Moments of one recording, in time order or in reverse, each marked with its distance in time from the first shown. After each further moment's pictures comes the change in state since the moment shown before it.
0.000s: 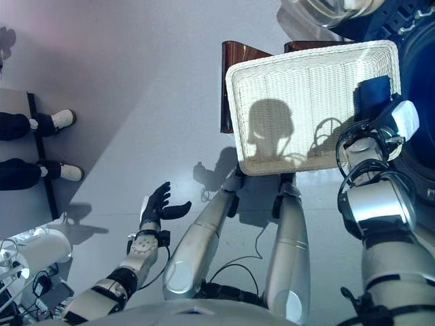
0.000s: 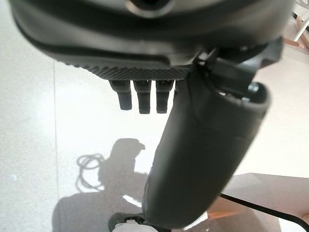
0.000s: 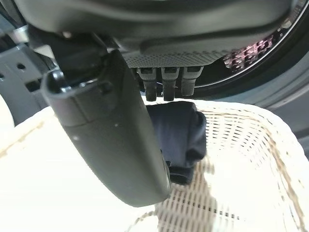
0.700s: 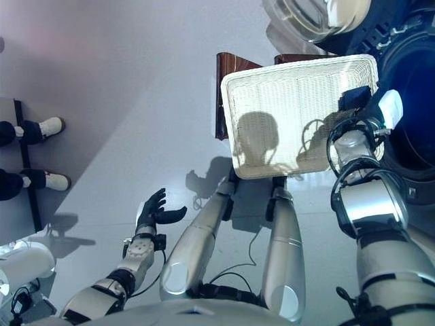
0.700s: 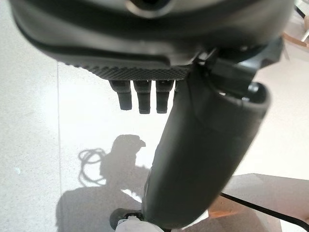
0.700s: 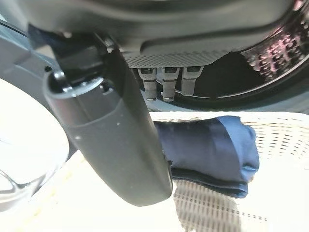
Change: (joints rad) left arm -0.020 0.002 0.040 0.086 -0.005 -0.002 -0.014; right arm 0.002 0.061 -0.031 -0.066 0.031 -0.033 -0.002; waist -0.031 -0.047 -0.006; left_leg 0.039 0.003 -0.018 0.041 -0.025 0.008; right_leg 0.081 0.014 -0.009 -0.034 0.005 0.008
